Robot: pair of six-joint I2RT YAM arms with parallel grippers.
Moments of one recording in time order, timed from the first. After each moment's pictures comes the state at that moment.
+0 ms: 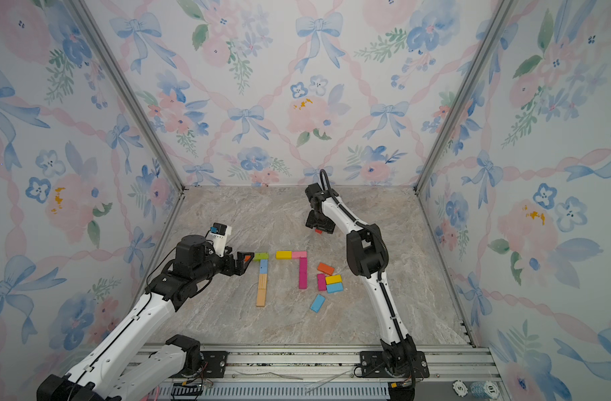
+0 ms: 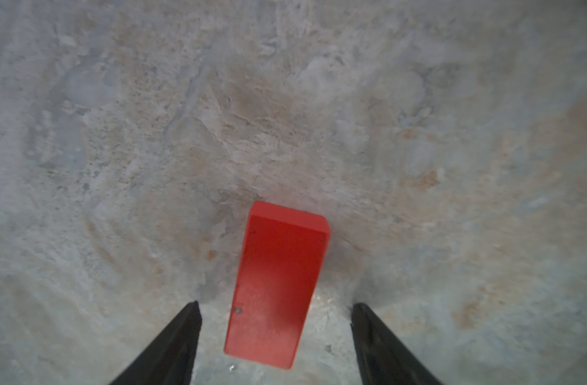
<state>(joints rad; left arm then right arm) -0.28 0.91 0.67 -0.33 0.26 -0.18 0.45 2.54 2.31 -1.12 0.11 0.71</state>
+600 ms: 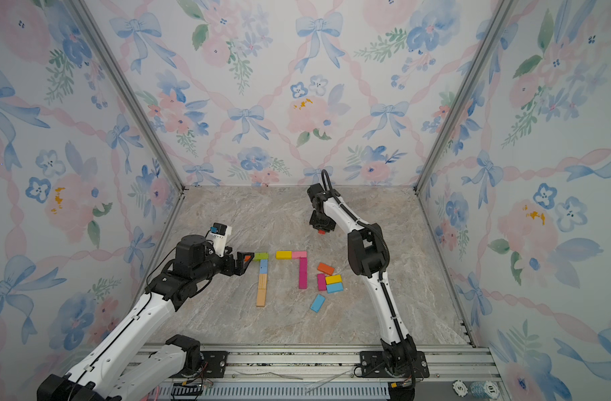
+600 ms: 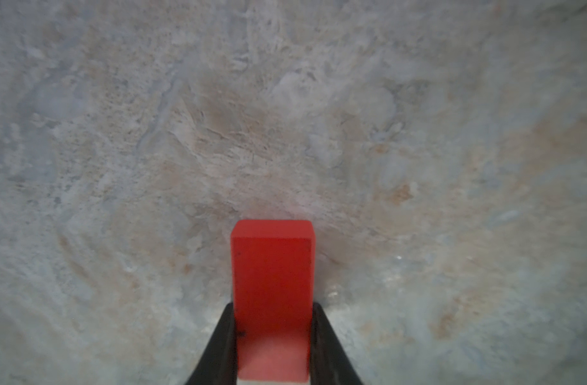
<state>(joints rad) -0.28 0.92 0.67 -0.33 0.27 -0.18 0.42 2.51 2.26 -1.10 0.13 0.68</state>
